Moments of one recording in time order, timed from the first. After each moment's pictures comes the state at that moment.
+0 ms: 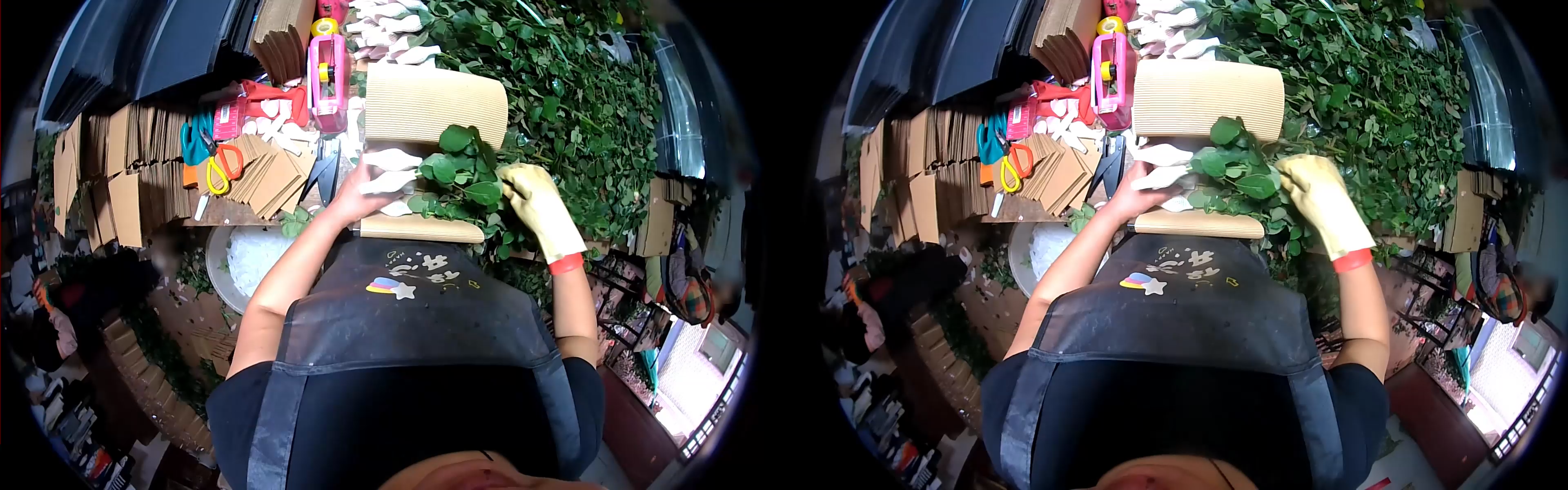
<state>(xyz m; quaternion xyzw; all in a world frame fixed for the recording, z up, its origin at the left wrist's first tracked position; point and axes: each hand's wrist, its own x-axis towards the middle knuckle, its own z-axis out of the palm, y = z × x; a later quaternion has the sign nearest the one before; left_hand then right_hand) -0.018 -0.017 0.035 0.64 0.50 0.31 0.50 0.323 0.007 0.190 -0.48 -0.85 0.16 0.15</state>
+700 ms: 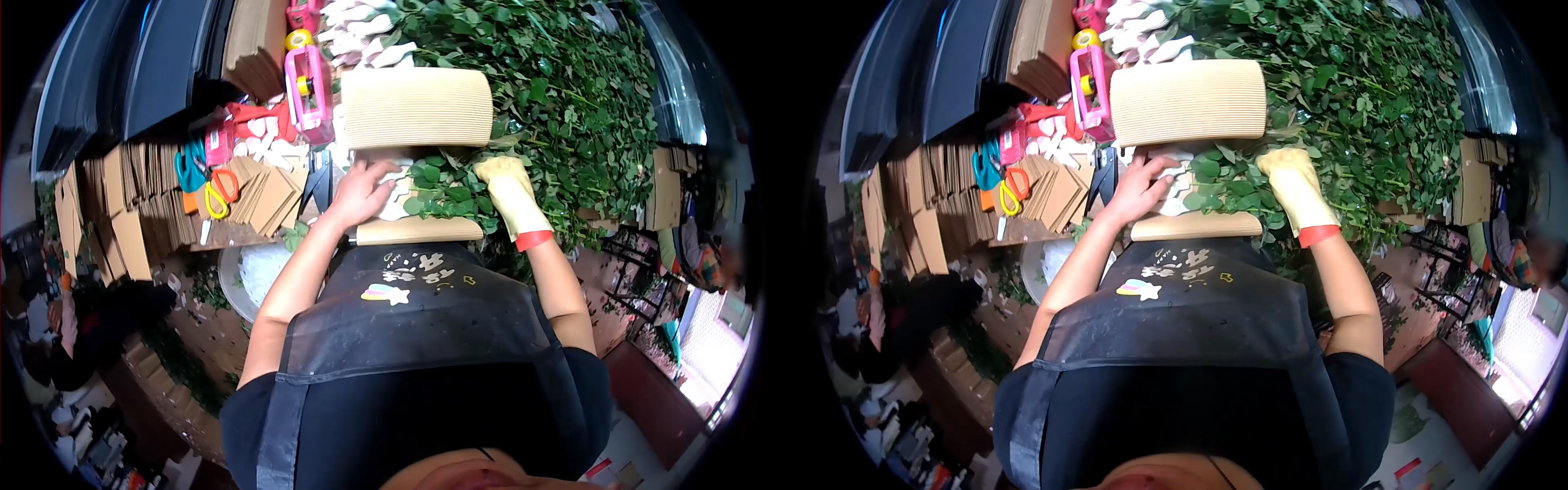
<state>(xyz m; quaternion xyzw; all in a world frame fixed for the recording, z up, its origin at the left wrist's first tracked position) -0.012 0.002 0.064 0.71 0.51 0.16 0.45 0.307 0.015 0.123 -0.54 -0.81 0.09 -0.22</state>
